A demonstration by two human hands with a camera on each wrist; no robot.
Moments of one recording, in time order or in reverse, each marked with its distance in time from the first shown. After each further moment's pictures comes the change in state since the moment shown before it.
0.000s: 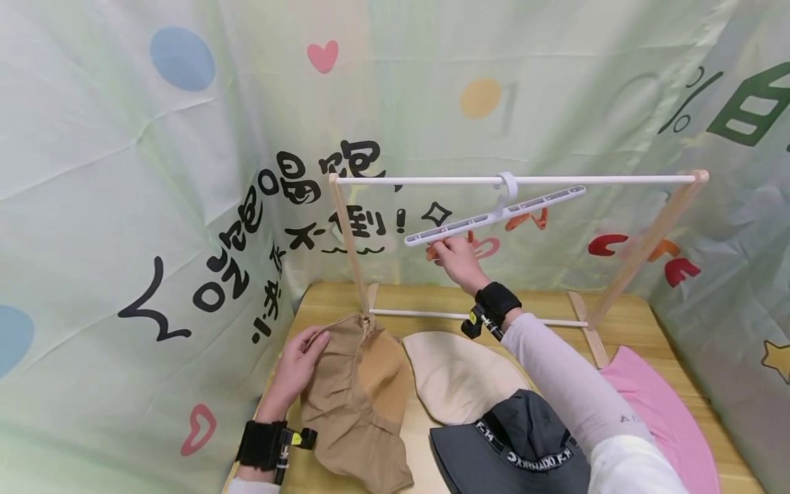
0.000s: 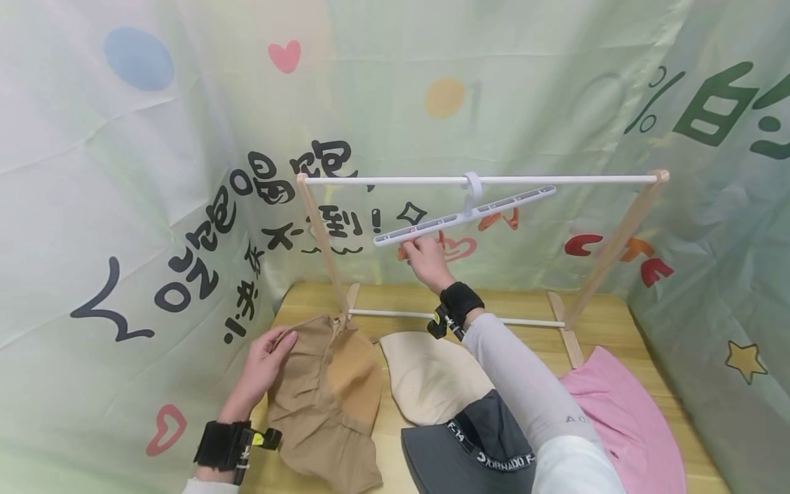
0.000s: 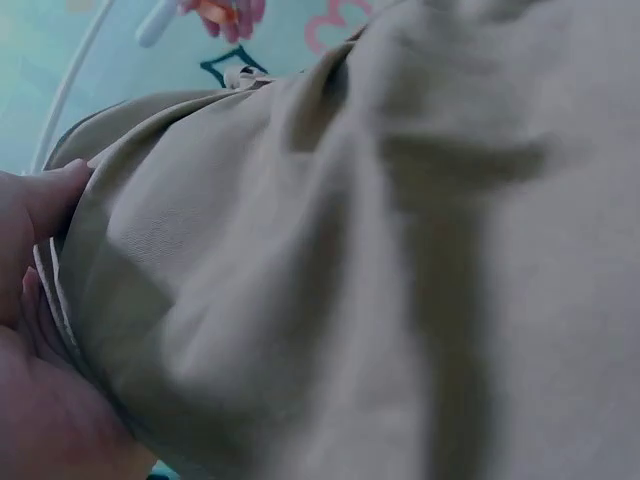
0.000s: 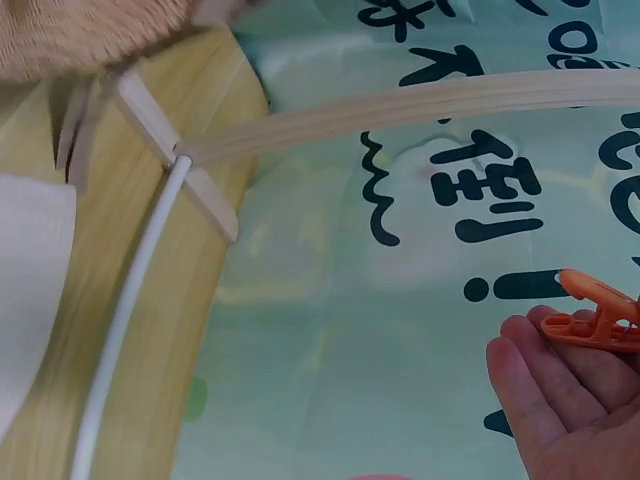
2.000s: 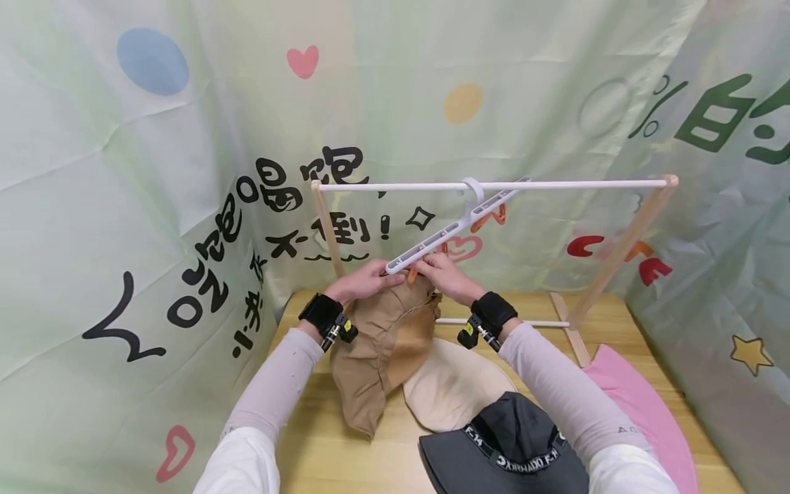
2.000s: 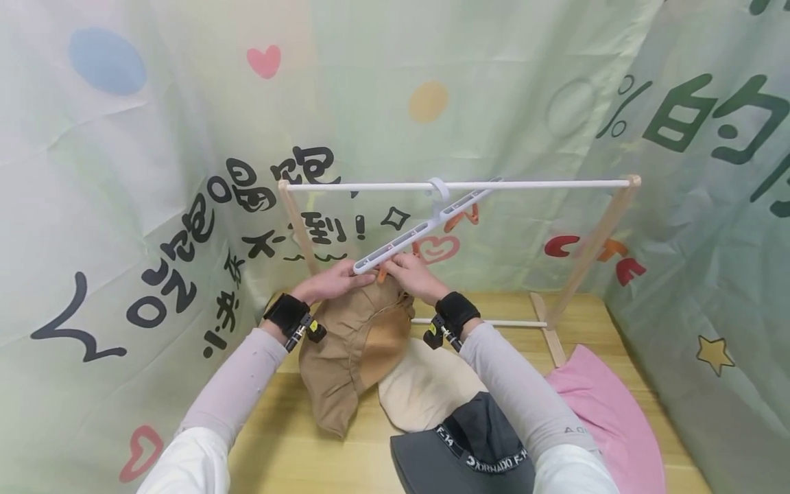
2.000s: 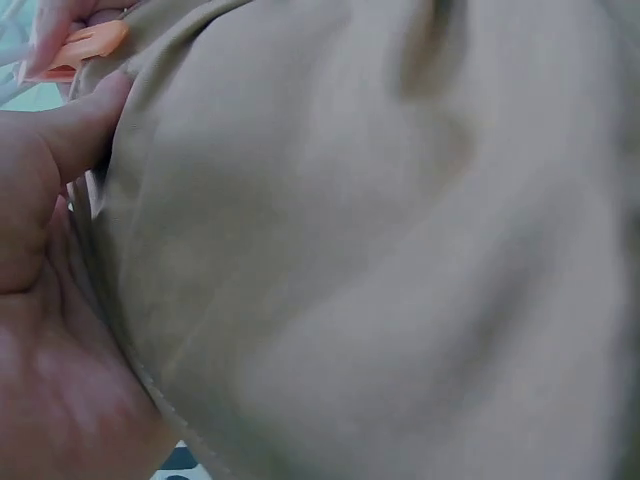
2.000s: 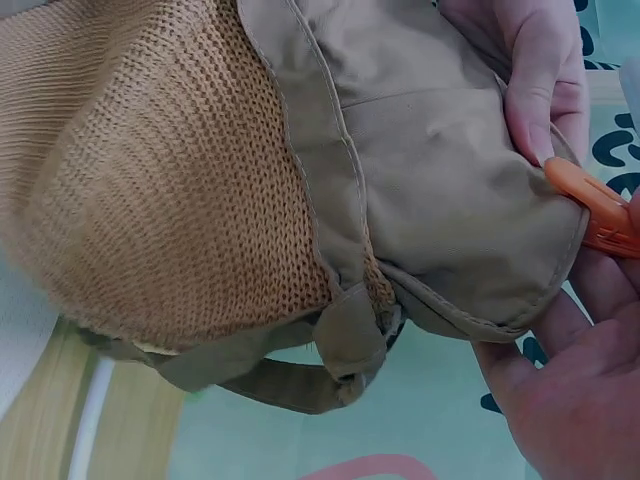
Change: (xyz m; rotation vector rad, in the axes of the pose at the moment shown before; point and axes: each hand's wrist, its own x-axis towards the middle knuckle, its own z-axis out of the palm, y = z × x) left_hand 0.199 0.052 0.096 0.073 -0.680 0.088; right_hand -0.016 0.001 -0.011 -0.053 -0.322 -0.035
